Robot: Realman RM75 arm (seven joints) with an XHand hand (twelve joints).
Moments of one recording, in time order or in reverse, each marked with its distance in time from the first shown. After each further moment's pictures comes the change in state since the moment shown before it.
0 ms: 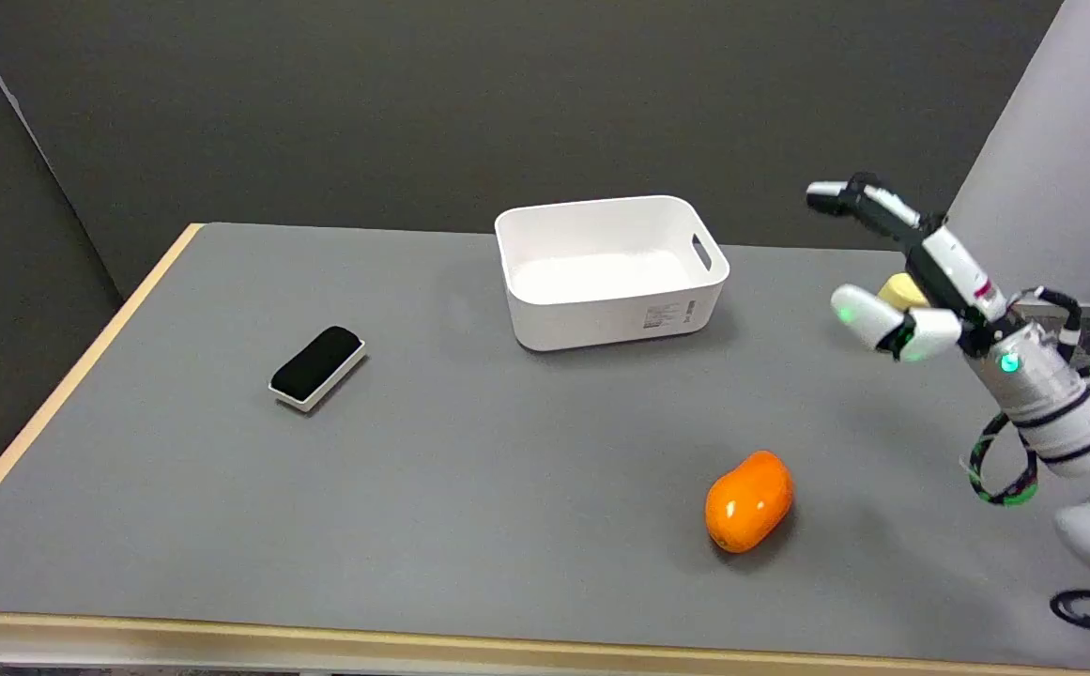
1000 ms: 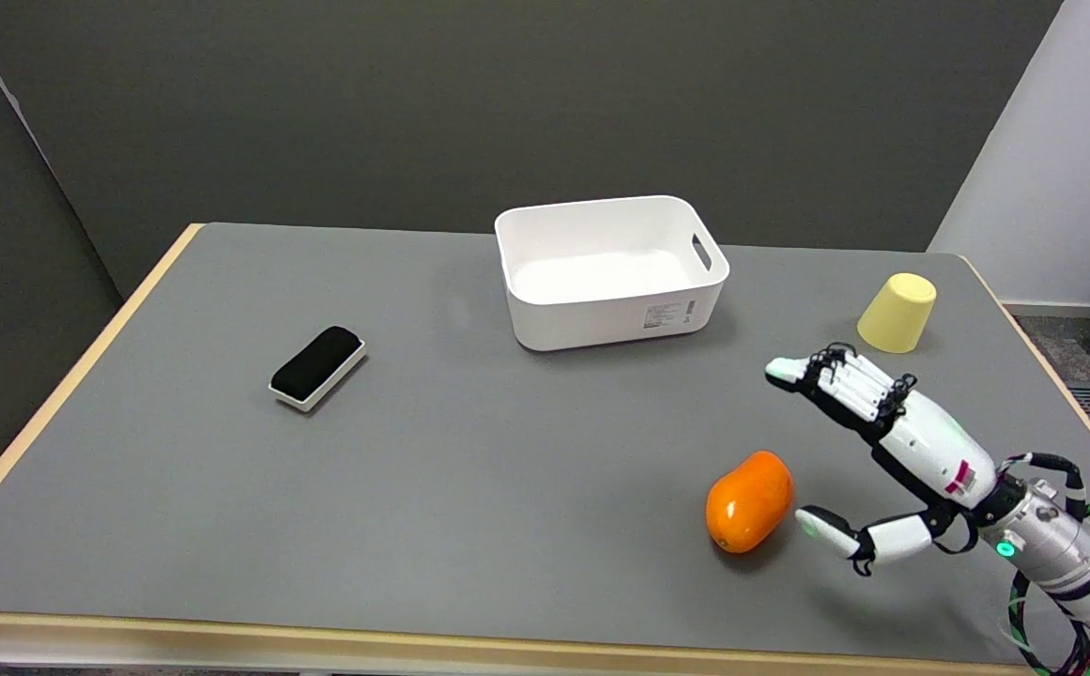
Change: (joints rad) arm -0.343 -0.084 0.063 0.064 -0.182 0.181 -0.456
